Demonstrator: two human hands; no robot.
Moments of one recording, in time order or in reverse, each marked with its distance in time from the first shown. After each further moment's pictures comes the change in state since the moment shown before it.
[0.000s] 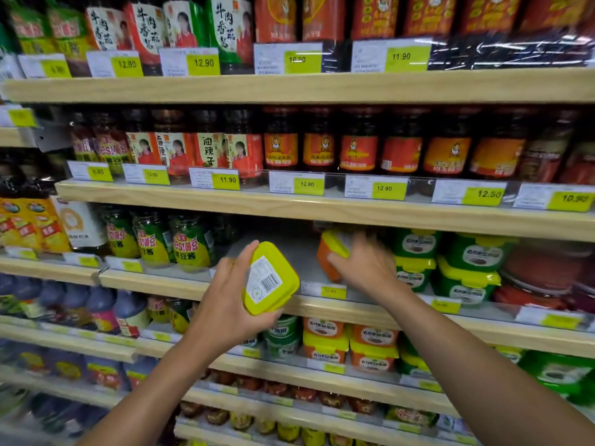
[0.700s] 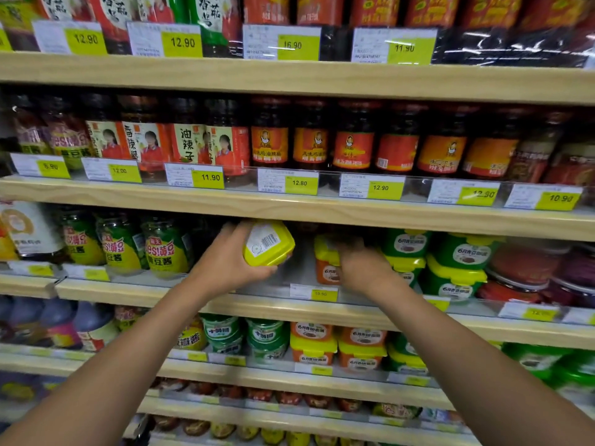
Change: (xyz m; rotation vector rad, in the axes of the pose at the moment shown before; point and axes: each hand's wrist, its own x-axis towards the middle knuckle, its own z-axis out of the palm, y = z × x) left_hand 0.108 -0.034 0.015 0.012 -0.111 0.014; right_hand 0.024 0.018 0.016 -0.441 -0.136 -0.166
